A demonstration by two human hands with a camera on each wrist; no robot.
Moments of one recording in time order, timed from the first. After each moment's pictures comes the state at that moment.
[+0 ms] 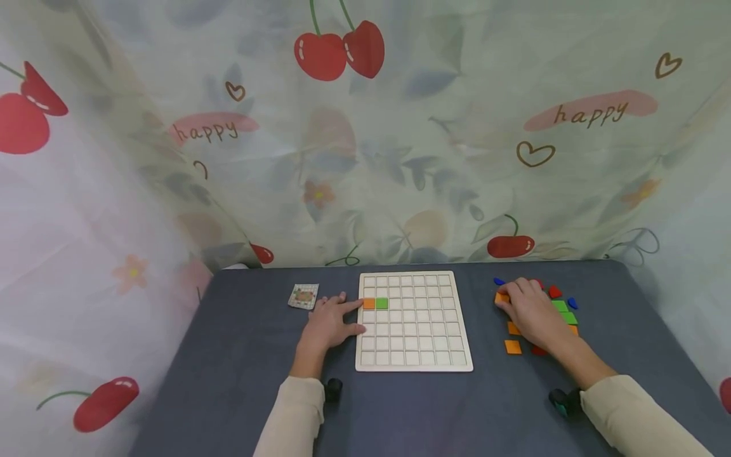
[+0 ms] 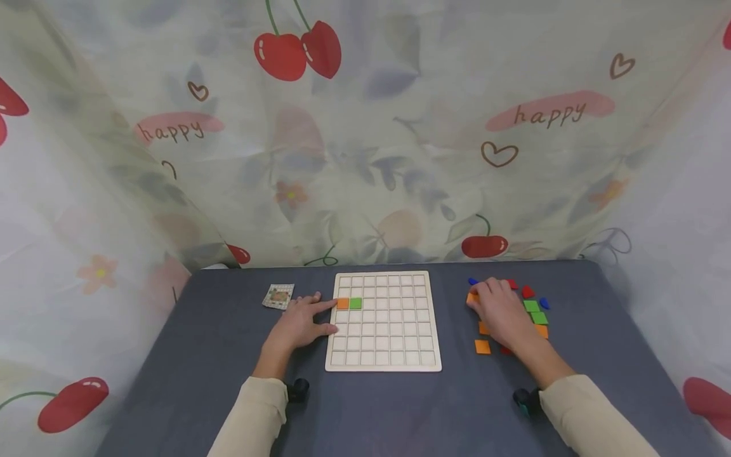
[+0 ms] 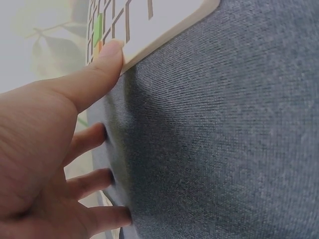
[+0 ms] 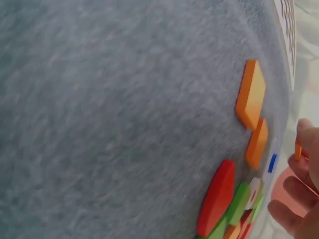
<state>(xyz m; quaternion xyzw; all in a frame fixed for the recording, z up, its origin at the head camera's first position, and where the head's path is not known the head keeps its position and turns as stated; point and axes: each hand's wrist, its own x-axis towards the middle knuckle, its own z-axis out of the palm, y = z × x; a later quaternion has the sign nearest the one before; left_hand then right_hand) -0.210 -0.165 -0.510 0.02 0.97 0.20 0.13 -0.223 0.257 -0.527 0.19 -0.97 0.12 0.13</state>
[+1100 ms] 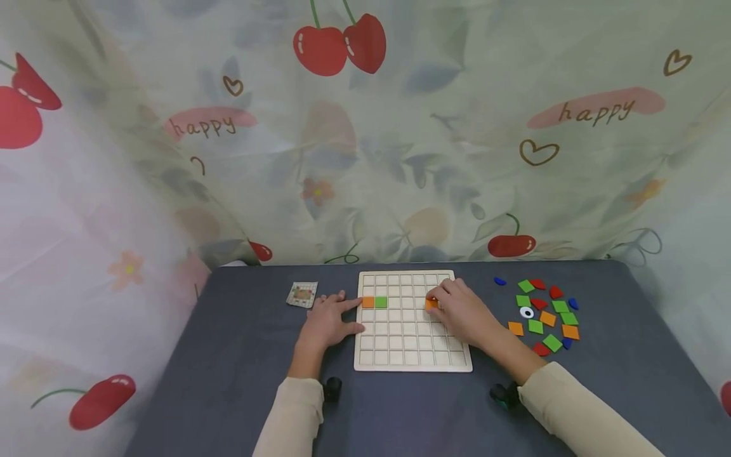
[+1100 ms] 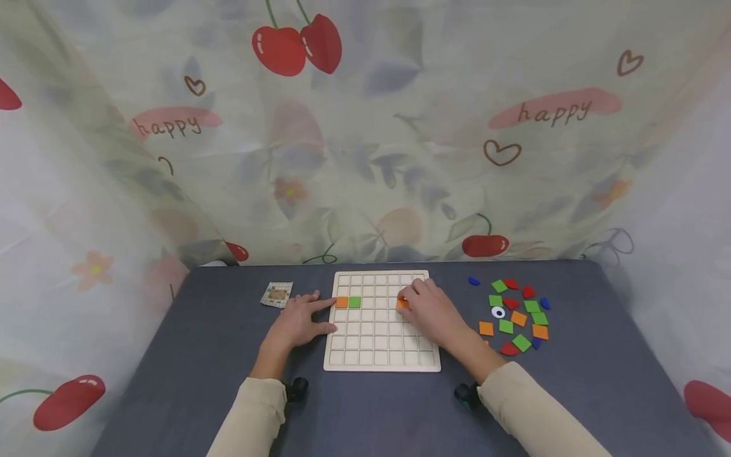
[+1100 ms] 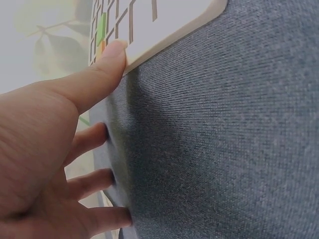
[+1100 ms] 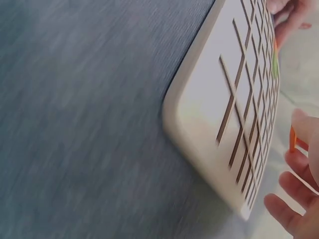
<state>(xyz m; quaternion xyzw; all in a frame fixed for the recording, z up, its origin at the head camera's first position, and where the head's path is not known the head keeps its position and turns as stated) -0.211 -0.165 -0.511 0.01 0.97 0.21 0.12 -0.226 0.137 -0.514 0.28 -0.94 0.15 0.09</state>
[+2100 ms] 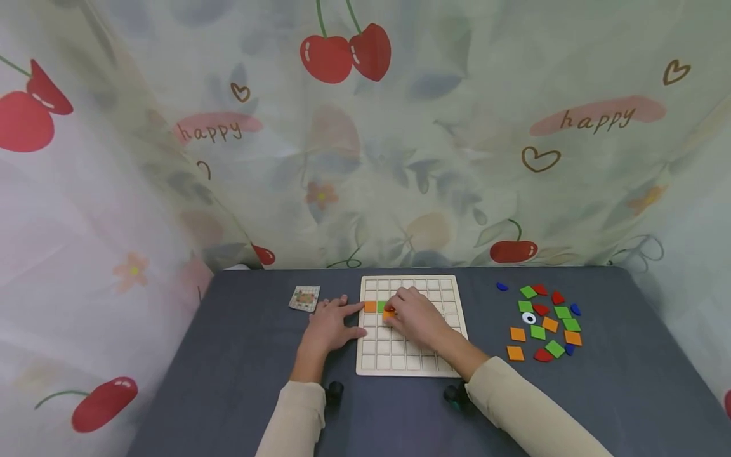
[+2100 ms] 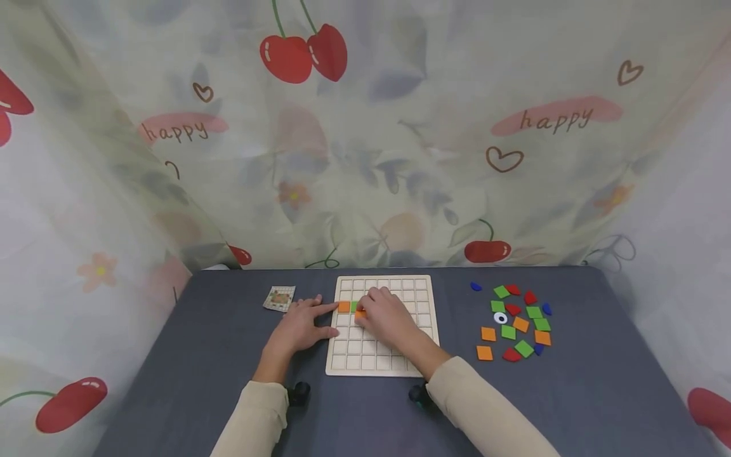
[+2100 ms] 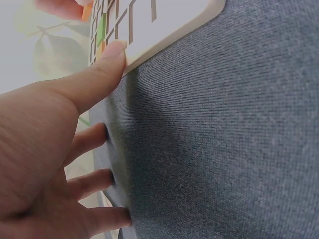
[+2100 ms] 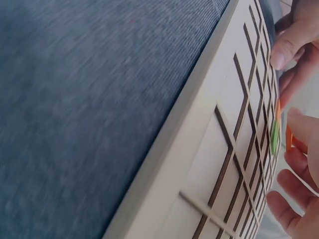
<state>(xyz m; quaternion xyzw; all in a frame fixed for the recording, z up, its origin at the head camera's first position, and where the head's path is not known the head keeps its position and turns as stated) -0.211 -0.165 -0.506 0.02 0.97 0.20 0.13 -0.230 0.055 -0.515 0.30 -0.93 0.19 0.05</state>
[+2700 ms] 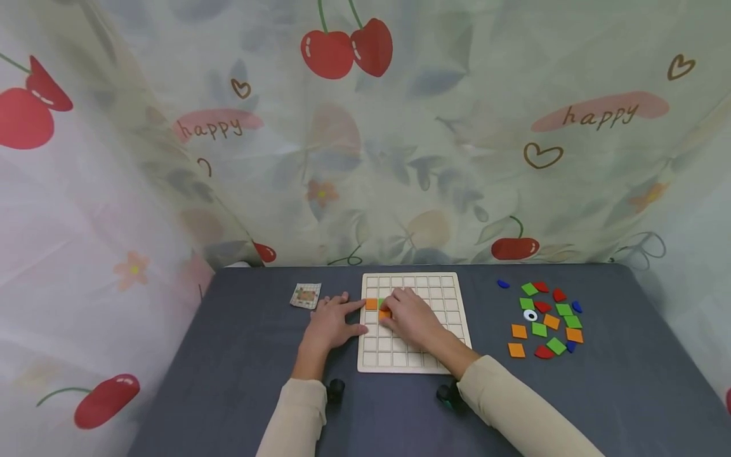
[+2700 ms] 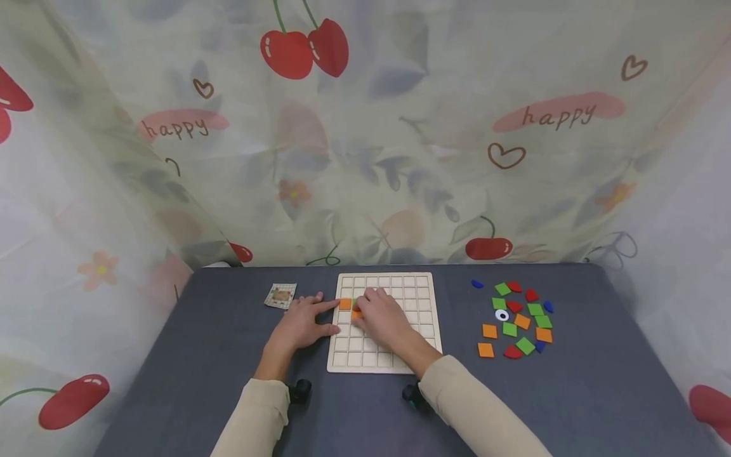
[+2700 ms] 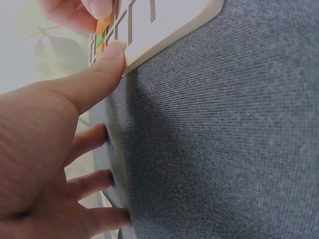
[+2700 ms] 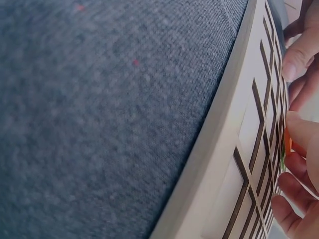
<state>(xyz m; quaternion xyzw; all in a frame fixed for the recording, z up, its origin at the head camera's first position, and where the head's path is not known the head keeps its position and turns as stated) -0.210 -0.167 -0.509 0.02 0.97 0.19 0.13 -0.229 0.041 -0.528 0.29 -0.94 0.19 0.04</state>
